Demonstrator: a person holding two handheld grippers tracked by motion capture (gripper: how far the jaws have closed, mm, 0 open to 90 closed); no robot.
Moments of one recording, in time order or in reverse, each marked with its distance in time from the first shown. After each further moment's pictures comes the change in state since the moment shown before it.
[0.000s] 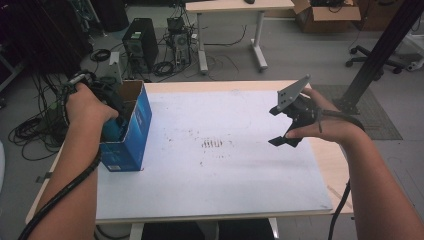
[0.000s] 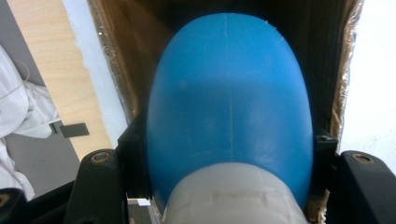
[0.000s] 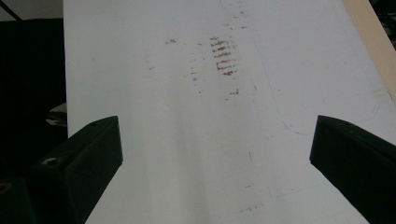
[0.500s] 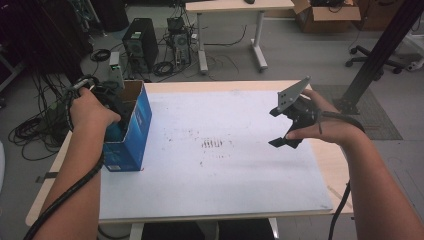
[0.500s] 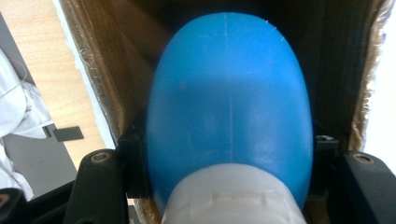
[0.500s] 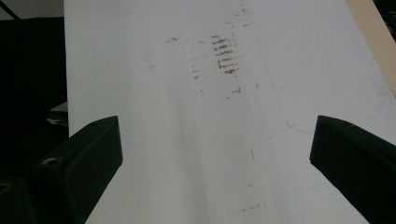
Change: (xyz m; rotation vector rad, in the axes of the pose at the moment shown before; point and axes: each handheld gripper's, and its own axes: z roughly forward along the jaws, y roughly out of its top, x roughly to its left) left arm -0.001 0.001 0.014 0.007 0.002 0.001; right arm 0.001 -0.002 0.001 0.001 0.001 0.000
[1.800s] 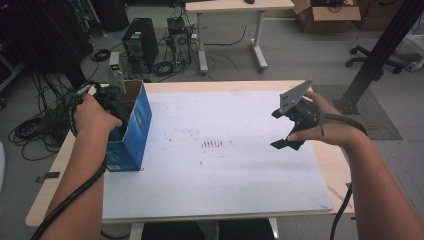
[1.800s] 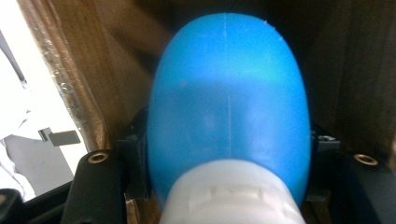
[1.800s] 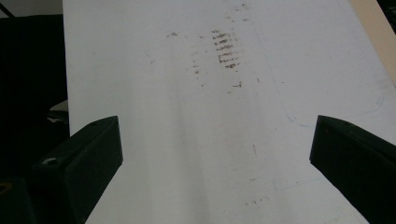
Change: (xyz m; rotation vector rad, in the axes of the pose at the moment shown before) left arm 0.000 -0.001 0.011 -0.012 0.000 0.001; right arm 0.002 -0.007 -0.001 0.004 -0.006 0.012
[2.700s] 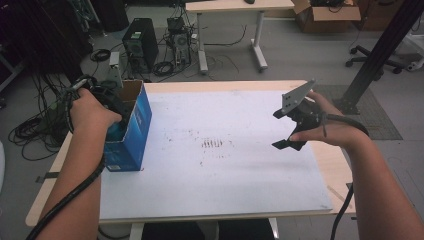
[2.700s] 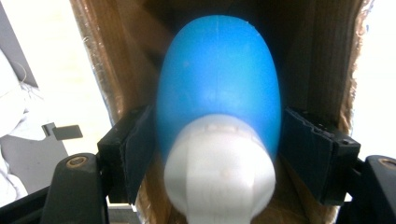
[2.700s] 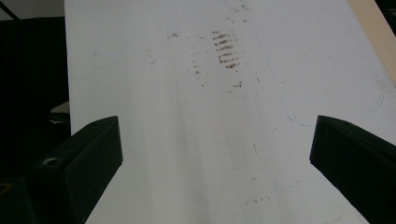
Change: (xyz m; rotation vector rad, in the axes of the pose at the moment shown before) left arm -0.001 -0.006 -0.022 -0.025 -0.007 -0.017; right arm 0.000 -0.003 -0.002 -0.013 0.003 -0.001
